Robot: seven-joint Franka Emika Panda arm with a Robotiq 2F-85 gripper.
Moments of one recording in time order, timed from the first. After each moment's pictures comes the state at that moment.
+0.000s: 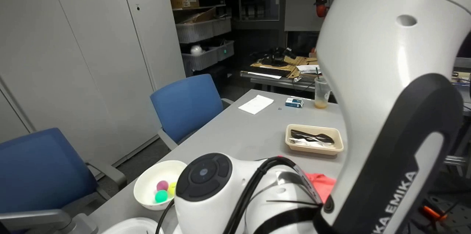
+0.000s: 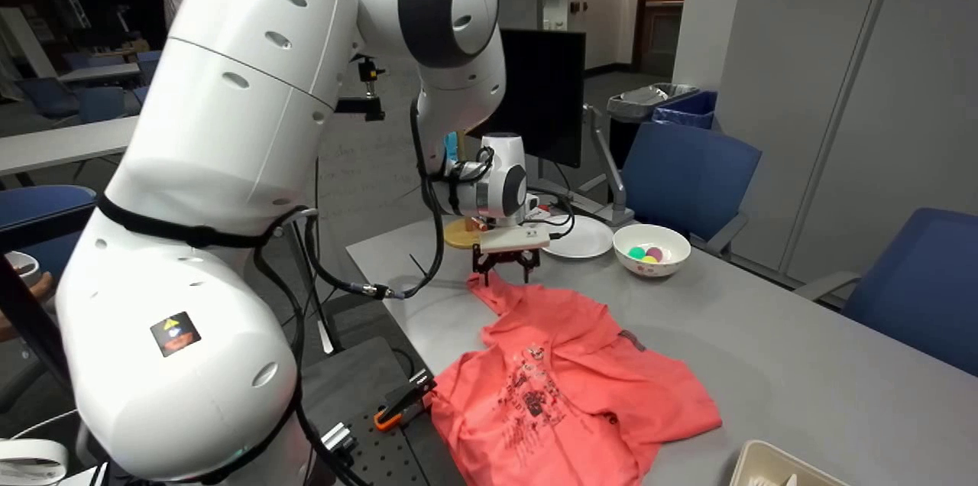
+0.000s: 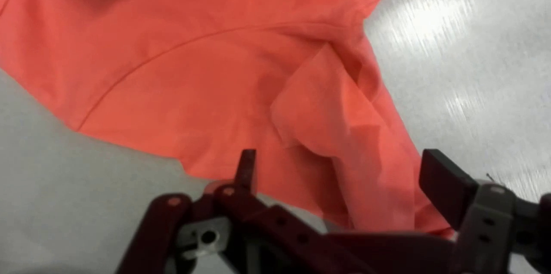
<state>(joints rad) 0.27 0.64 0.24 -2.07 -0.34 2.66 -0.35</state>
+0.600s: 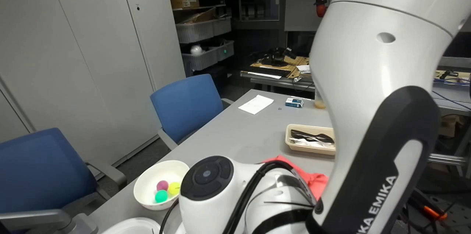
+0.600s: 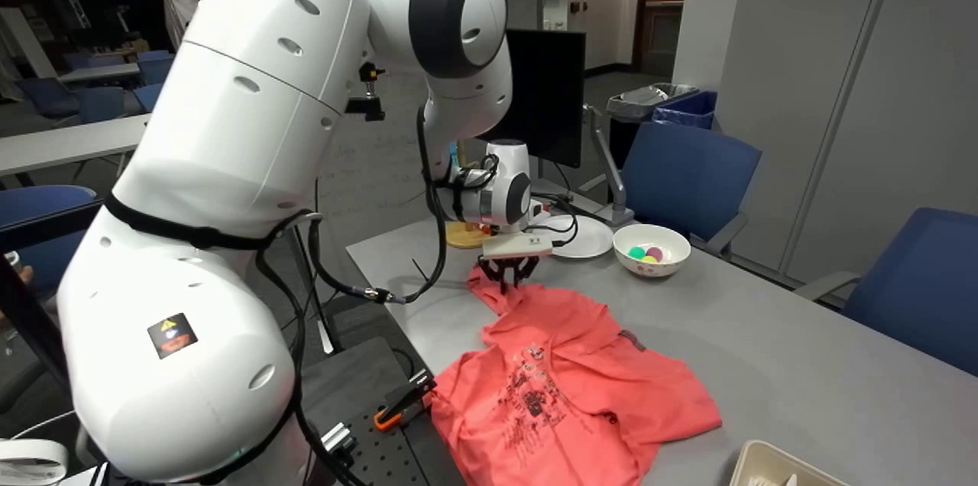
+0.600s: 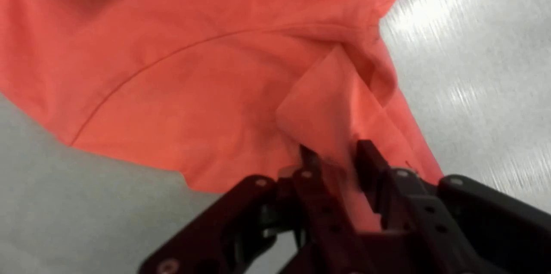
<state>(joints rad) 0.25 0.68 0.24 -2.05 -0.33 2.69 -0.35</state>
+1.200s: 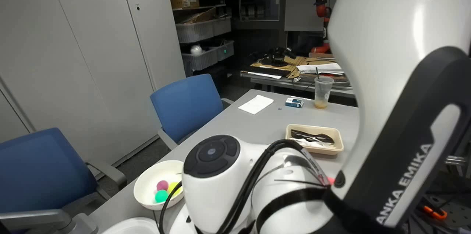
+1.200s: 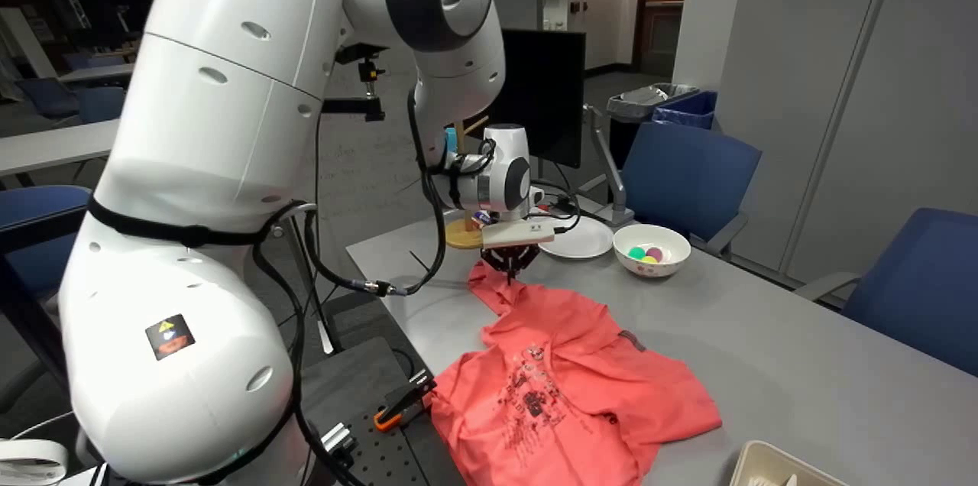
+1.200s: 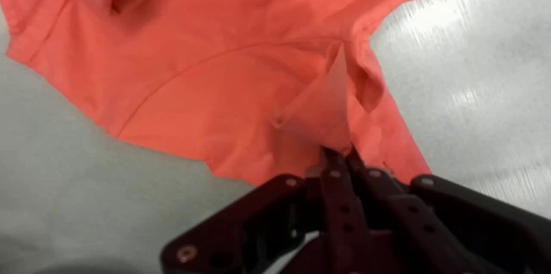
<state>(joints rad) 0.24 0.57 0.24 -2.12 -0.33 2.66 -0.35</state>
